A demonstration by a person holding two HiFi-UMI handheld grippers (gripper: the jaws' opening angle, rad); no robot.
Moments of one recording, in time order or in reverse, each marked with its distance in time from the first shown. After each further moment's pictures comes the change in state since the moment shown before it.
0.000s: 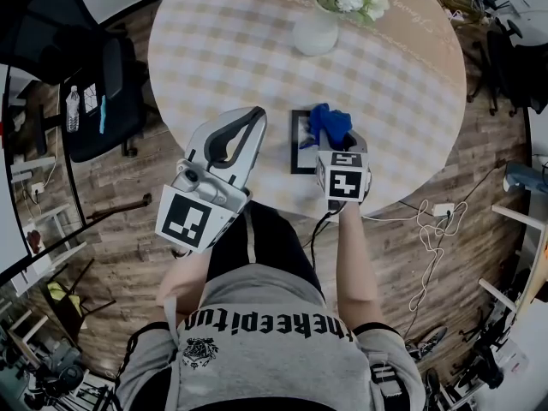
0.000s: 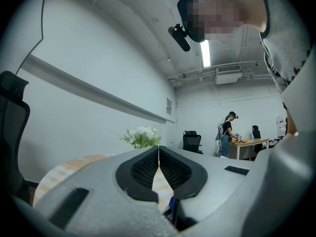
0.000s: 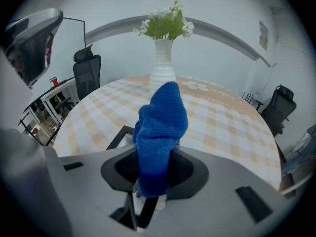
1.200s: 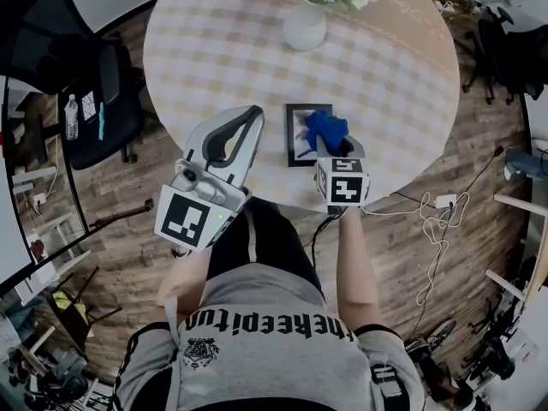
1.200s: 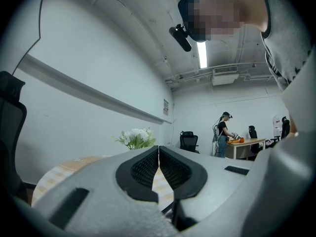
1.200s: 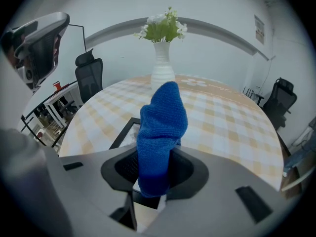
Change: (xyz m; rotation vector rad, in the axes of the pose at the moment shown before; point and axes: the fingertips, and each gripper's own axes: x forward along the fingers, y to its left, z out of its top) left arm -0.006 -0.016 0.004 0.010 0.005 -0.027; right arm -0.021 0.006 -0.027 0.049 -0.008 0.036
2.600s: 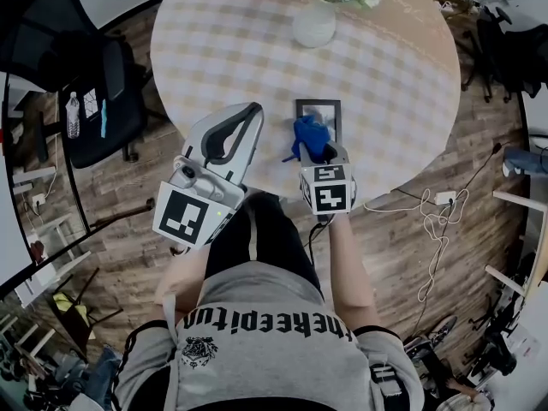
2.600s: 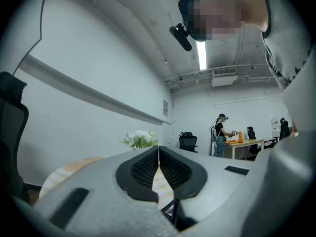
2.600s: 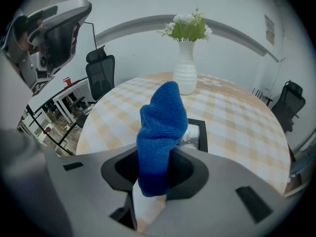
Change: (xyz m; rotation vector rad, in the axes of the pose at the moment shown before) left arm -0.024 0.010 0.016 -0.019 -0.047 -0.028; right arm -0.006 0.071 -0.011 -0.059 0.020 0.070
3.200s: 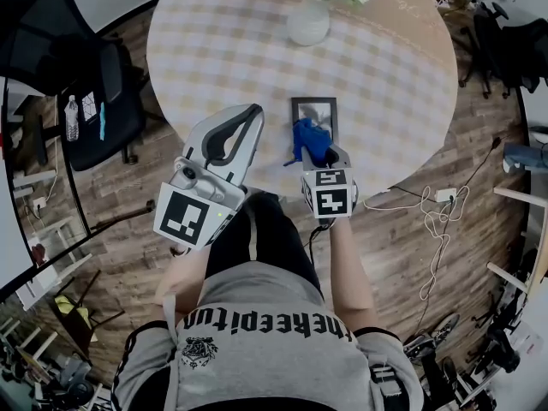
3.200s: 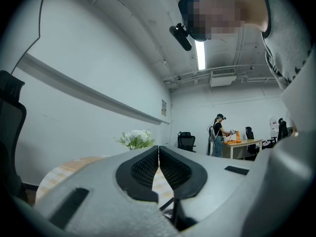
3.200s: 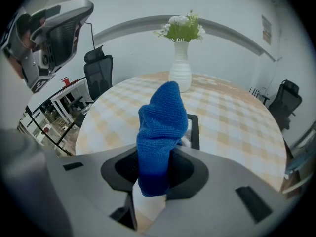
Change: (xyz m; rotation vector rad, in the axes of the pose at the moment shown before) left arm 0.001 -0.007 -0.011 0.018 0.043 -0.001; right arm -0.009 -0.009 -0.013 0.013 -0.001 -0.023
